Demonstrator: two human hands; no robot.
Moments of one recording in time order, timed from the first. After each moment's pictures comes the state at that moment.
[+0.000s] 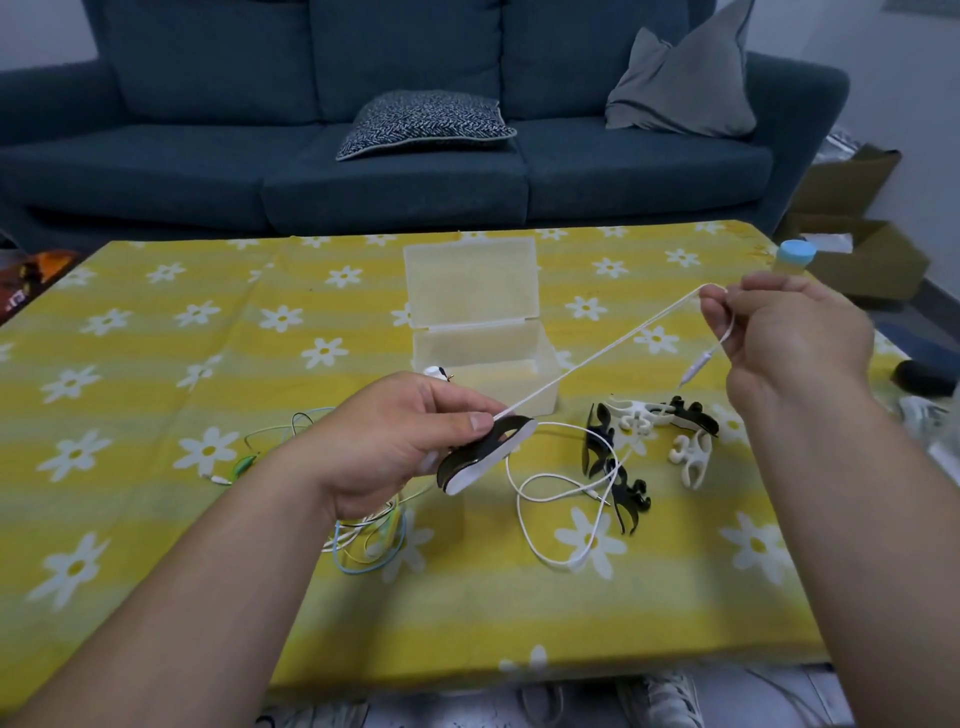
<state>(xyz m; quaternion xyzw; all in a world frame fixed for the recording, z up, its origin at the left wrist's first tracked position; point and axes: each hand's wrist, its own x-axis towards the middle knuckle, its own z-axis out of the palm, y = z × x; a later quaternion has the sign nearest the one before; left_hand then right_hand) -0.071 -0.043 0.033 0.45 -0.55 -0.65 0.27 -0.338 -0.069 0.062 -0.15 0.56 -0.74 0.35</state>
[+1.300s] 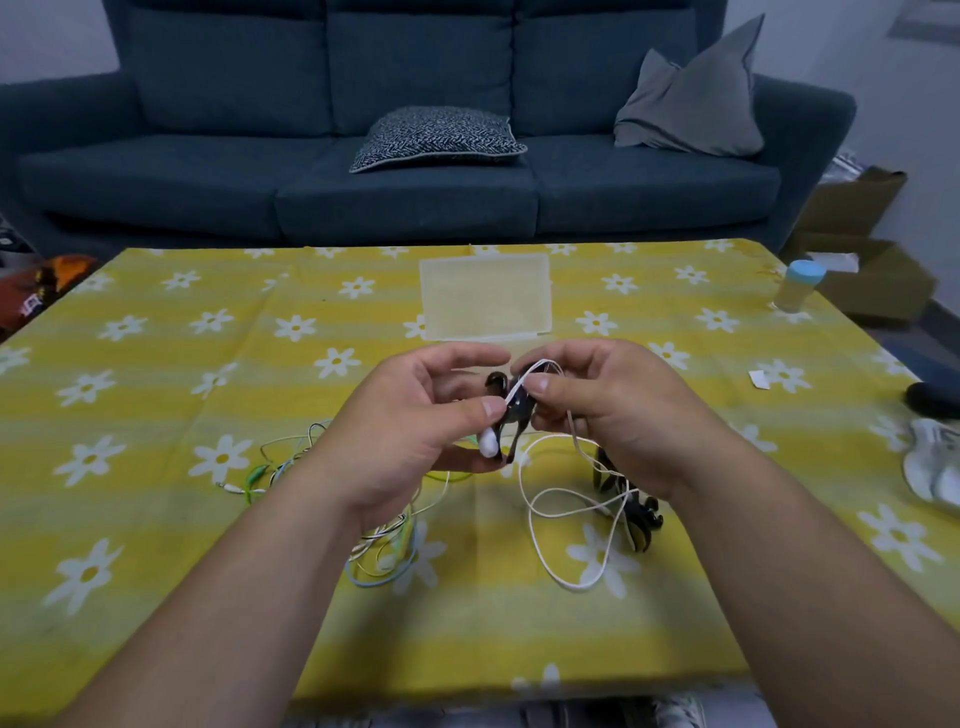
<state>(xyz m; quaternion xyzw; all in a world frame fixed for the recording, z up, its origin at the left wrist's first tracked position) -0.075 -0.034 0.050 0.41 -0.52 -0.62 0.42 -0.258 -0.048 0.044 -0.54 0.47 -0.42 0.56</state>
